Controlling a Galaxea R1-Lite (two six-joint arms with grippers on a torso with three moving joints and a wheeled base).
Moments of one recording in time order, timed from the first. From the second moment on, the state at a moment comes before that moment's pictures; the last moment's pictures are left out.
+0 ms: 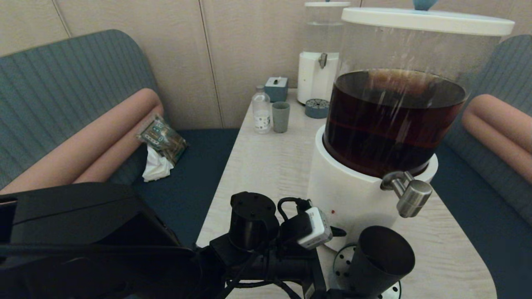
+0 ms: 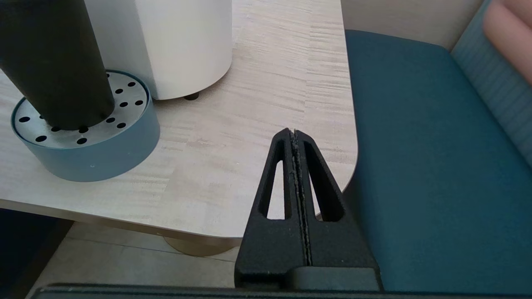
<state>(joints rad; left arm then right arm) -0.83 2.10 -0.77 -1.14 -0.64 0.24 -0.01 0.00 0.00 -0.01 0.02 -0.05</state>
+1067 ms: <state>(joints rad) -0.88 2.19 -0.89 -1.13 -0.63 0.20 0.00 0.00 0.00 -0.01 0.02 -0.05</state>
